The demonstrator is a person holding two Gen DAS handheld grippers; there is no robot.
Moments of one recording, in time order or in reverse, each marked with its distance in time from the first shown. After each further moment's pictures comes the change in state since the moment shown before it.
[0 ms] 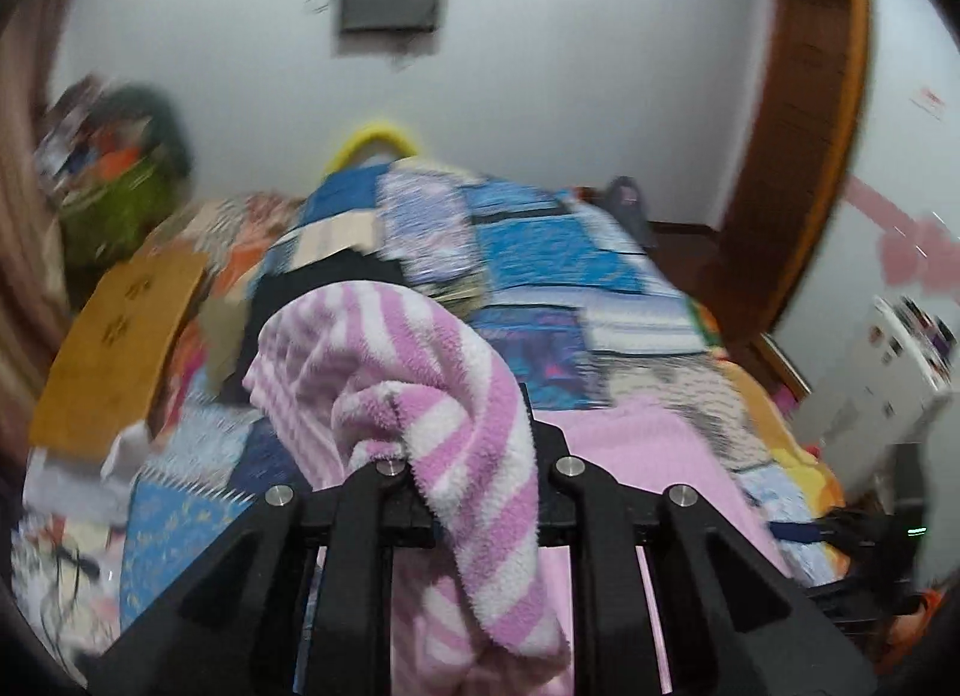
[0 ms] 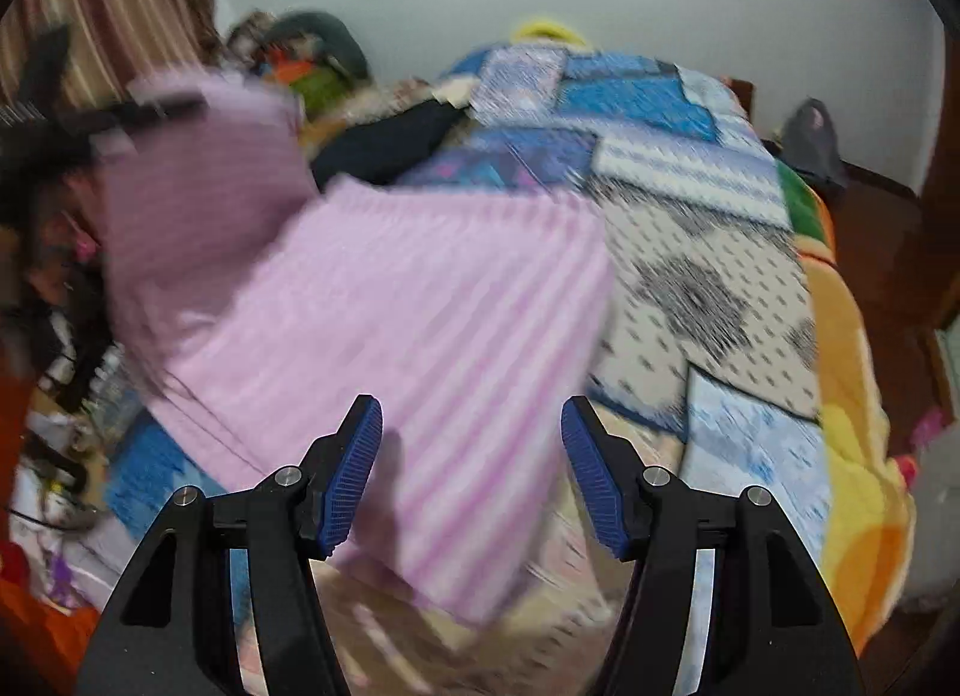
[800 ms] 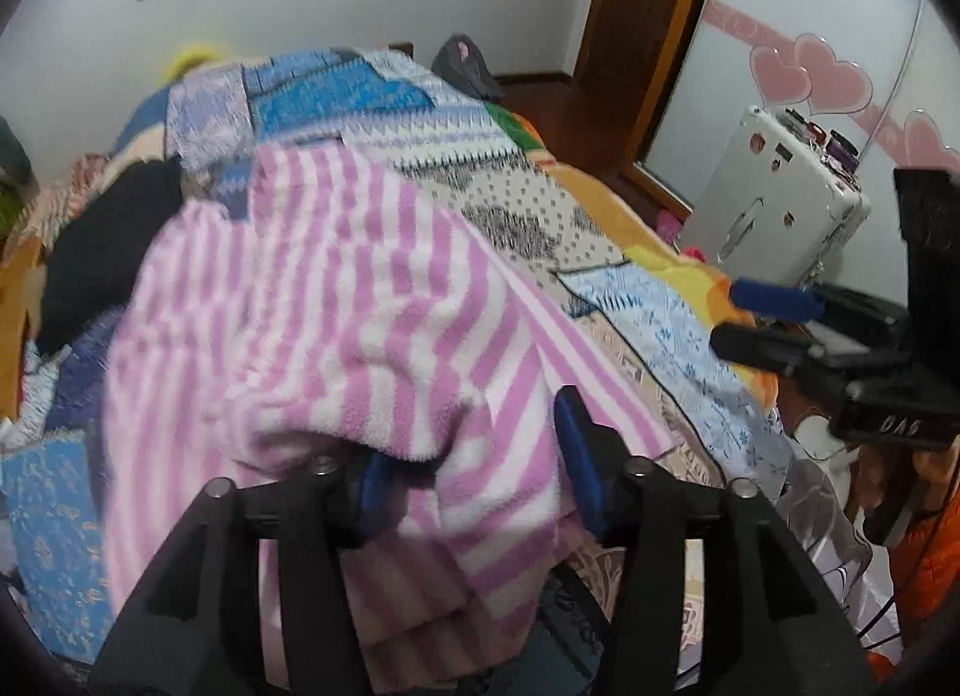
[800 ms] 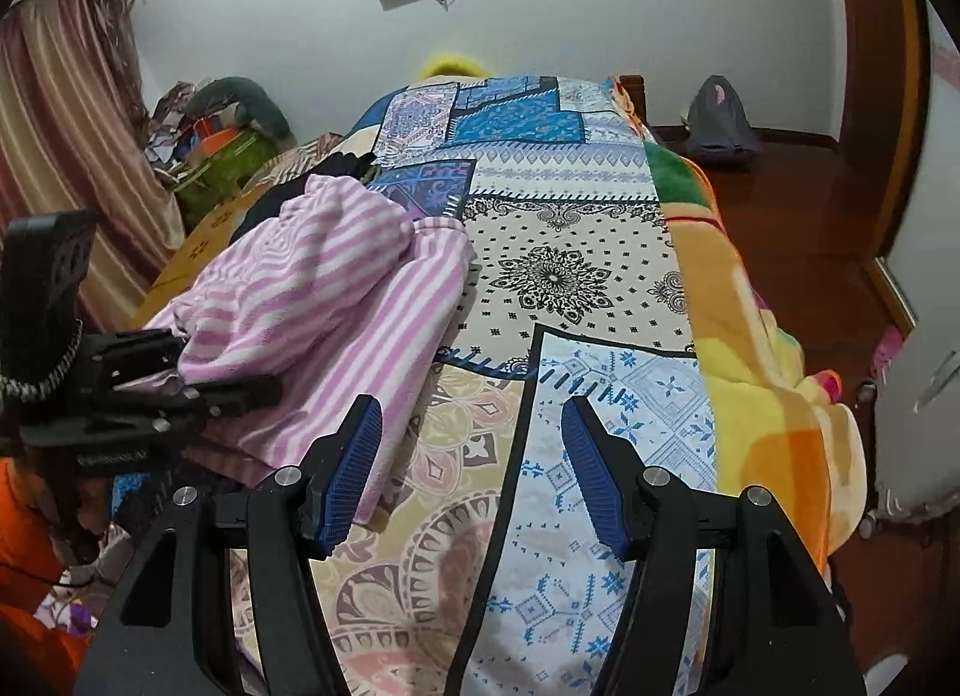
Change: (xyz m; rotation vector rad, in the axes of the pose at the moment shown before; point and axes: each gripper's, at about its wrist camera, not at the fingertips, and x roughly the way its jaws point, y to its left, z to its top) left arm 0.042 -0.134 -0.090 0.220 0.294 -0.253; right arm -0.075 -0.041 -0.026 0.194 -0.144 -0.076
